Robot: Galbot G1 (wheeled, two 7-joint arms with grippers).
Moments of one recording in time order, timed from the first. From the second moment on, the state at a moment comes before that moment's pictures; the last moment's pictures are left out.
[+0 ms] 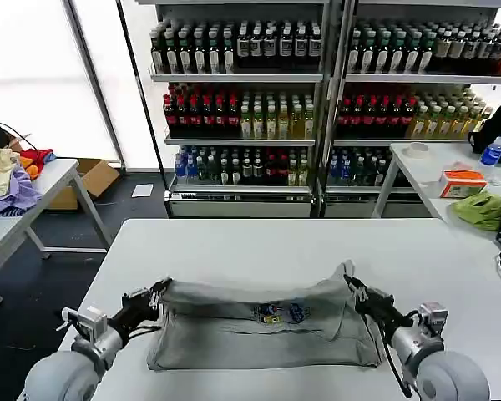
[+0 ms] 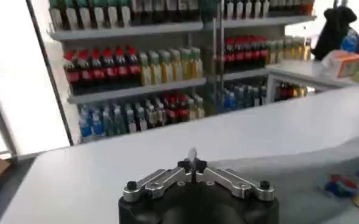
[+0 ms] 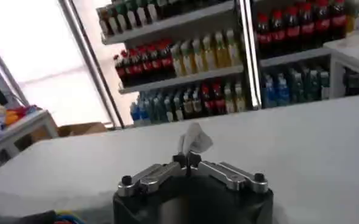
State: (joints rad) left arm 1.44 -0.97 -0.54 -2.07 -0.46 0.45 0.13; right arm -1.46 1.15 0.64 2.13 0.68 -0.58 -0.01
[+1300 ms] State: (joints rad) left arm 1.63 -1.19 -0.56 -2.15 -0.37 0.42 -0.16; right arm -1.60 1.19 0.83 2.08 0.59 -0.24 -0.16
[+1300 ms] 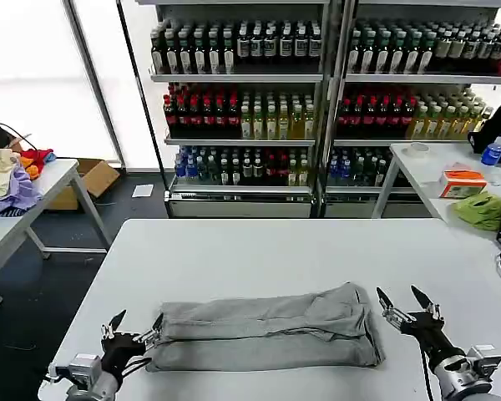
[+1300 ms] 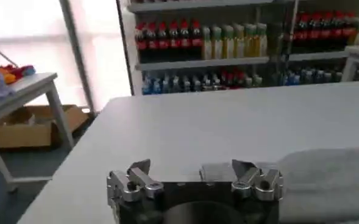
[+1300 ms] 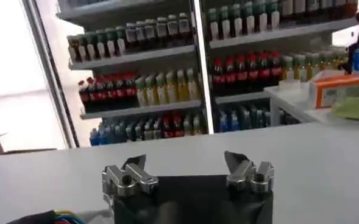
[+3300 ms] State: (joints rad) left arm 1.55 -1.22 -0.75 -2.07 -0.55 0.37 -0.25; right arm -1.61 1.16 0.89 2.12 0.61 -0.19 -0.18
